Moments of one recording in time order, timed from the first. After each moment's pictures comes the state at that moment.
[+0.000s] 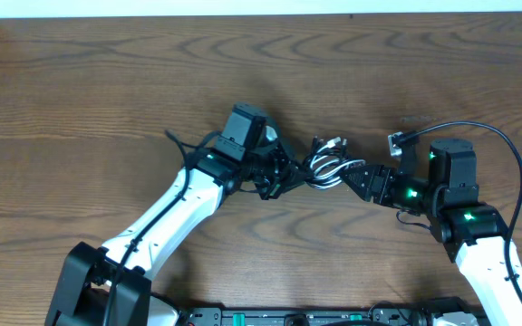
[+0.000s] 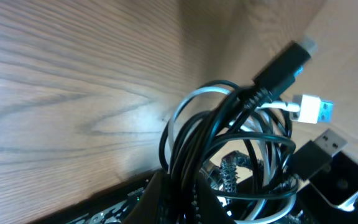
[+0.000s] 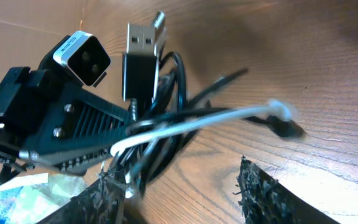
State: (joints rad) left arm -0.51 1.54 0.97 -0.34 0.73 -1.31; right arm 0.13 1.06 0.64 -0.38 -0.73 0.57
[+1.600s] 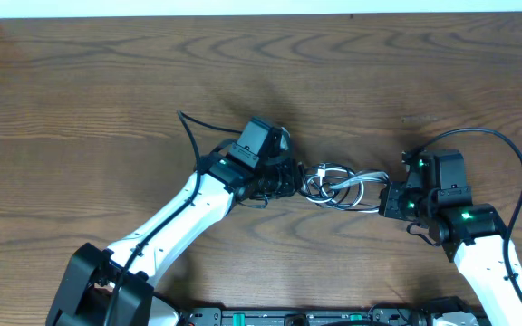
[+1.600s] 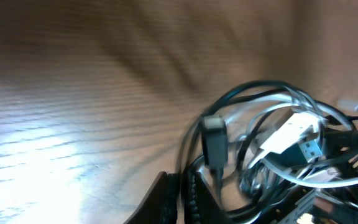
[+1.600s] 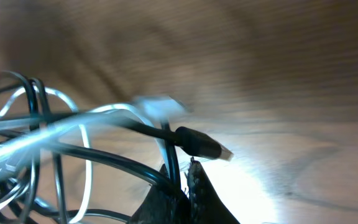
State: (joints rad) left arm -0.57 1.54 0.98 -0.50 0.41 -0.72; right arm 0.15 1.07 0.65 -0.66 -0.14 0.38
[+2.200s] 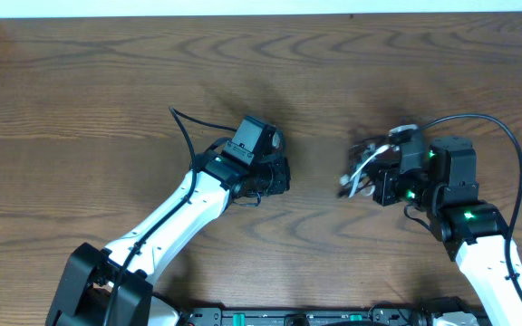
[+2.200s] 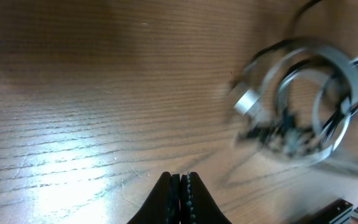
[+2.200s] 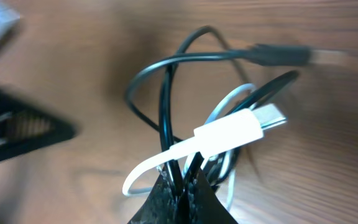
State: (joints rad) left arm -0.55 1.54 0.98 -0.53 0.34 -0.66; right arm 0.13 1.07 0.65 -0.38 -0.51 0.14
